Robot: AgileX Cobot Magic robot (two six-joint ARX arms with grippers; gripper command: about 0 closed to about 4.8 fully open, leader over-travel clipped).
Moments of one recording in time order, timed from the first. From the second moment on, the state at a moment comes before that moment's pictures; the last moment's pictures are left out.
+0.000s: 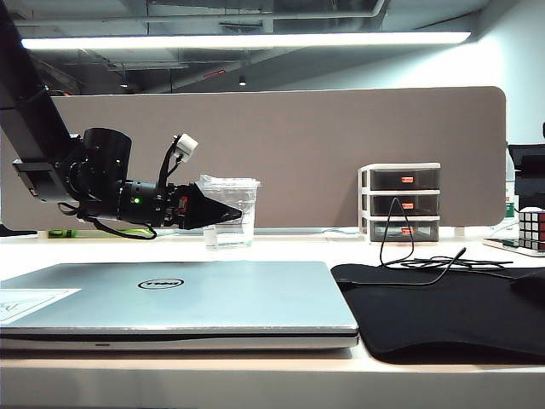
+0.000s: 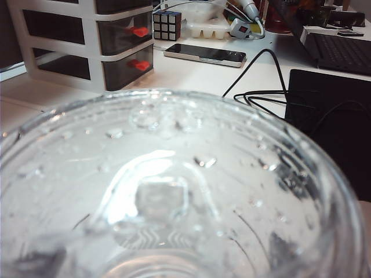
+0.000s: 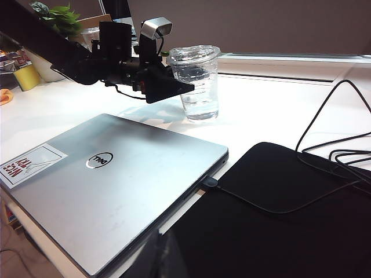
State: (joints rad) left arm -0.14 2.34 1.51 0.57 1.11 0.25; right arm 0.05 0.00 0.01 -0.07 -0.60 0.10
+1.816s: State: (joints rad) left arm -0.14 2.05 1.30 0.67 1.16 0.12; right arm 0.05 0.00 0.01 -0.07 -0.60 0.10
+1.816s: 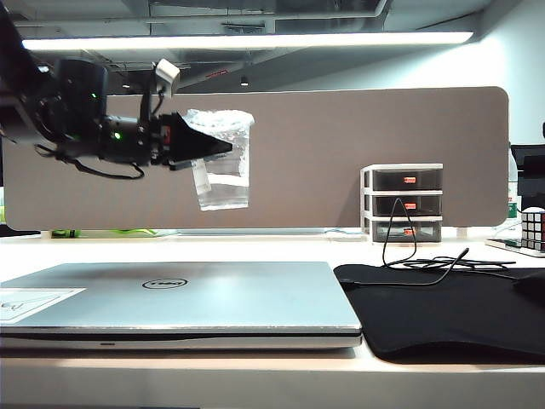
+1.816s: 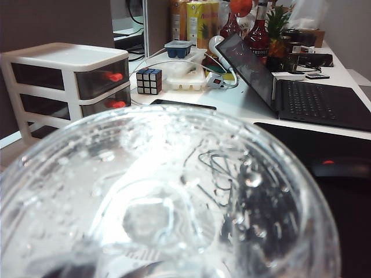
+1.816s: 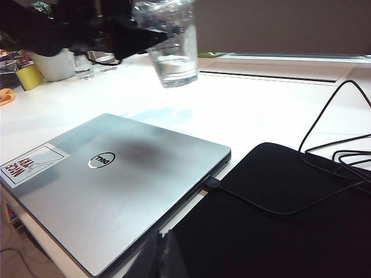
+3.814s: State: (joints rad) left arm -0.13 1.68 0.57 0.80 1.04 0.28; right arm 0.05 0.00 0.01 -0.07 -0.61 0.10
